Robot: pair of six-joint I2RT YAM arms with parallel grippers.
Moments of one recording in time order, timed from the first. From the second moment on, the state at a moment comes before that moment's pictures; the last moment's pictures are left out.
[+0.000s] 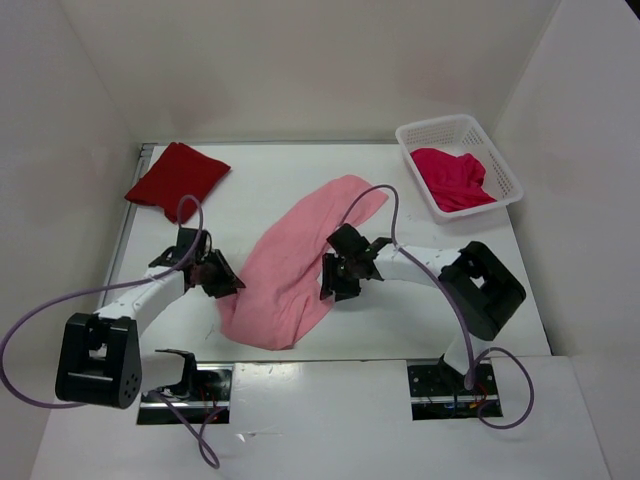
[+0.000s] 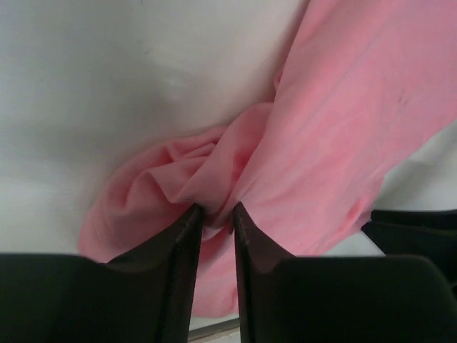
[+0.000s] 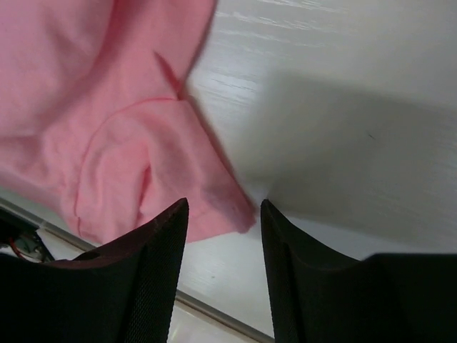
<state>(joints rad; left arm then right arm) -0.09 1.23 0.59 -0.43 0.26 -0.72 0.75 1.68 0.92 -0.37 -0.16 0.75</state>
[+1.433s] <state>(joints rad) 0.21 1.40 1.14 -0.38 0.42 -0.63 0.31 1.53 1.59 -0.27 -0.47 0.93</state>
